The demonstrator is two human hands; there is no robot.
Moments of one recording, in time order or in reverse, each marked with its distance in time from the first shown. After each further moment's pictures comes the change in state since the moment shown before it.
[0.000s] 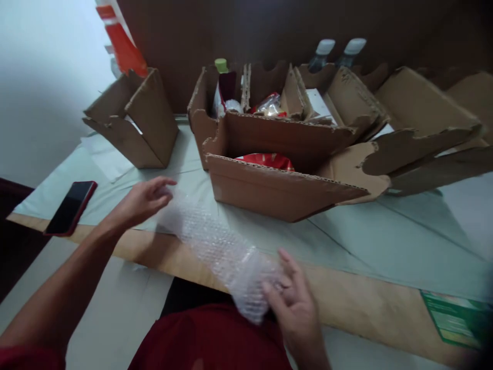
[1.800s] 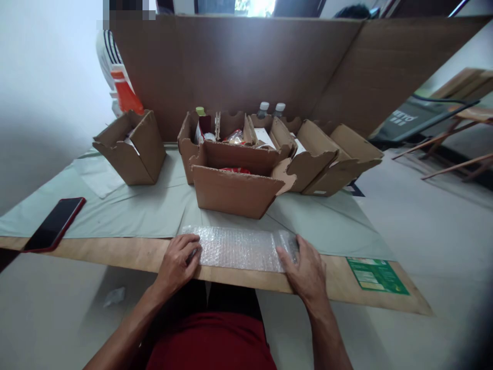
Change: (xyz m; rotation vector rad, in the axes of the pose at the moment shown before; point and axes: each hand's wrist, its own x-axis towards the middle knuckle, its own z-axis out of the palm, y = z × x) left_hand -0.106 0.048 0.139 -0.118 0.363 0.491; right_hand 0.045 0.009 -0.109 -1.193 0.557 -0.570
